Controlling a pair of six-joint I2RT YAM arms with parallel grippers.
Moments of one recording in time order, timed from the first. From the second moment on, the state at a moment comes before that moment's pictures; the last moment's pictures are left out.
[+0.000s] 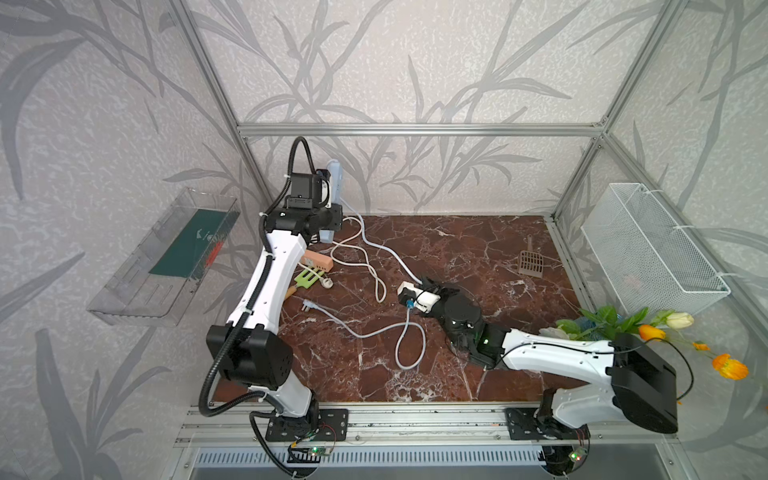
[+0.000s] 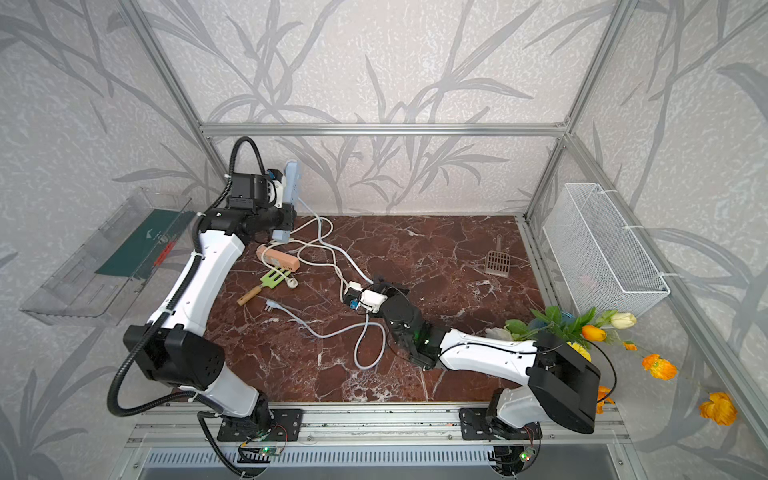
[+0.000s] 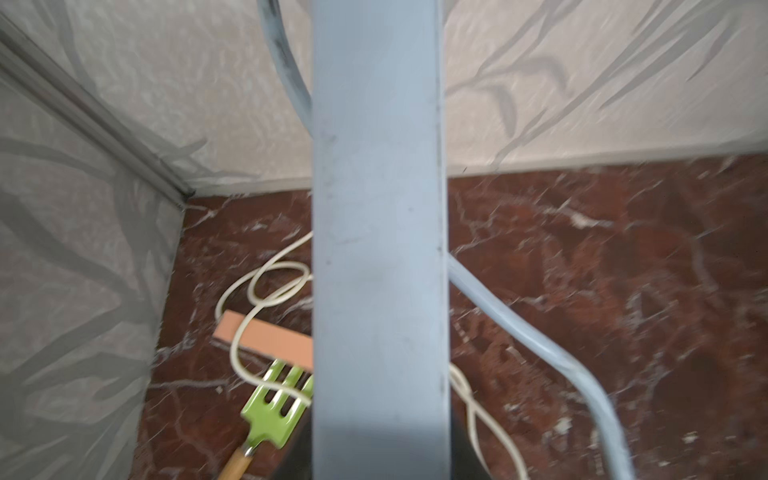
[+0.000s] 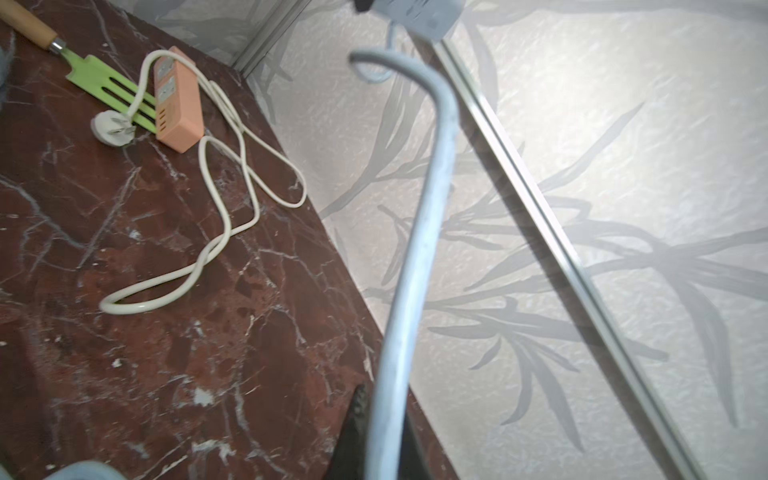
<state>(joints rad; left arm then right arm) -0.11 1.63 1.71 -0.82 -0.06 0.04 1.05 1.35 0.76 0.53 0.60 -0.87</state>
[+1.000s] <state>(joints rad) -0.63 1.20 1.31 -0.84 0.47 0.53 0.50 1.59 1.75 -0.13 -0.04 -0.56</state>
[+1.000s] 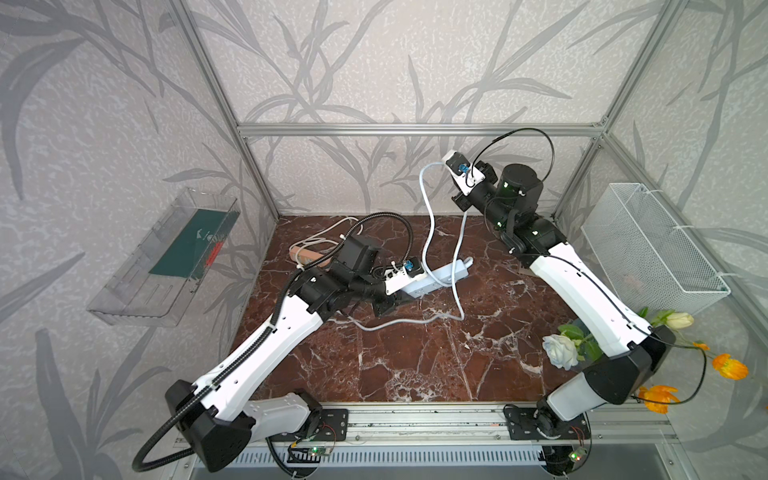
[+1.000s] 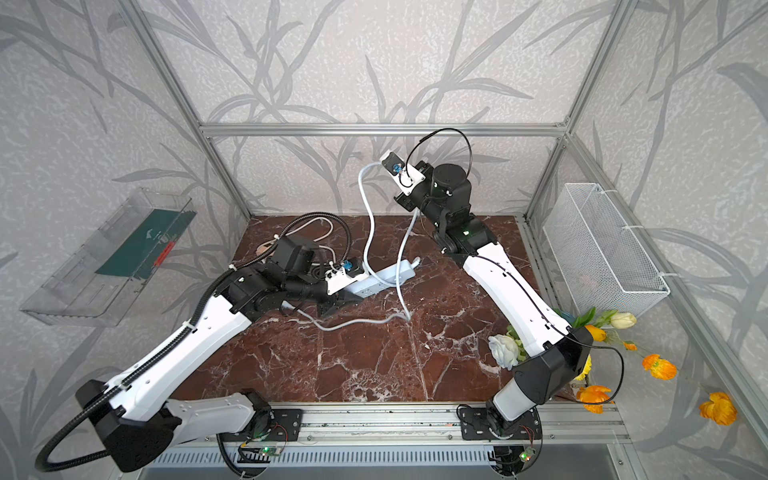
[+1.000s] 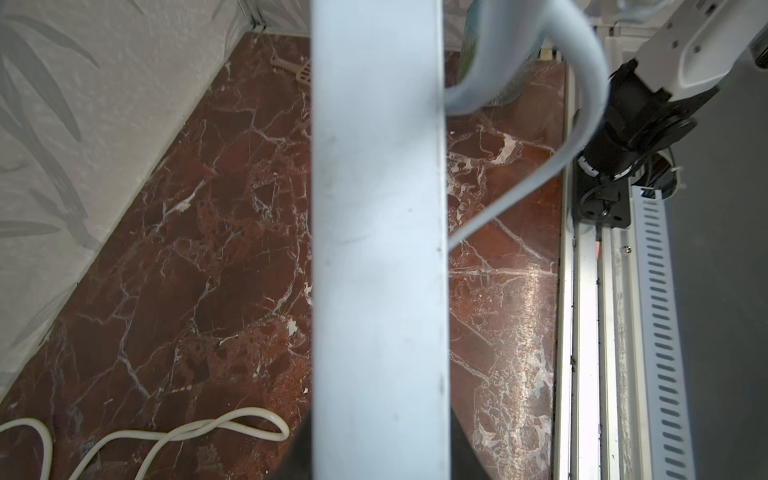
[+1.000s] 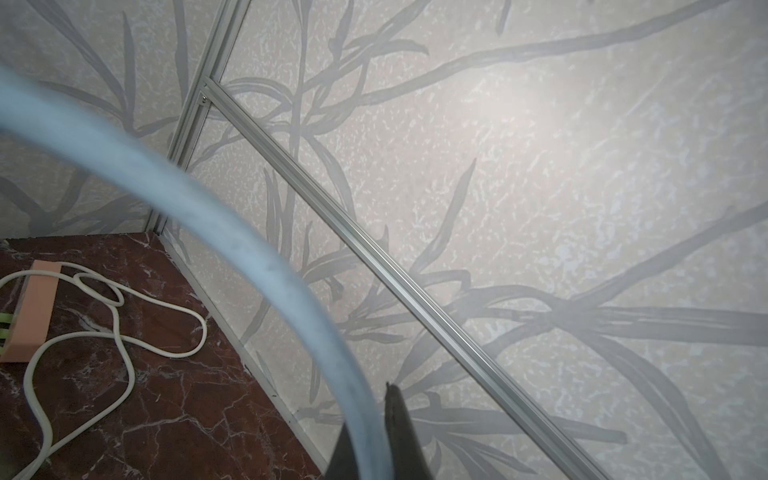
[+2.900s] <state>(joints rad) -0.38 1.64 1.59 -1.02 0.04 0.19 0.61 1.76 2.10 -0.33 0.28 -0.71</state>
